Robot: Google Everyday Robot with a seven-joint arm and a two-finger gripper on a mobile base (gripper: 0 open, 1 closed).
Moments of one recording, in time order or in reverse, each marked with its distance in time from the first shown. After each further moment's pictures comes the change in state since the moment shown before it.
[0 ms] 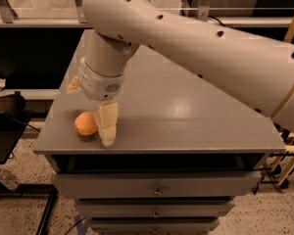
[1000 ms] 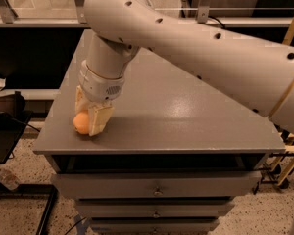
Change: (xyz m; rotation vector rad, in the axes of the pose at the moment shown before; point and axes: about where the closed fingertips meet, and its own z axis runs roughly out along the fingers) arm 0.002 0.001 0.006 -0.012 -0.007 0.001
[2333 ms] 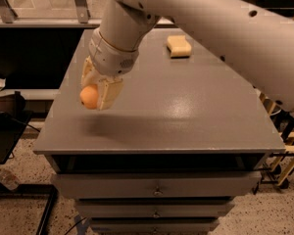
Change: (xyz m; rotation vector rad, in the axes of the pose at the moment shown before) arm 0.008 -0.016 -0.067 0.111 0.011 -0.052
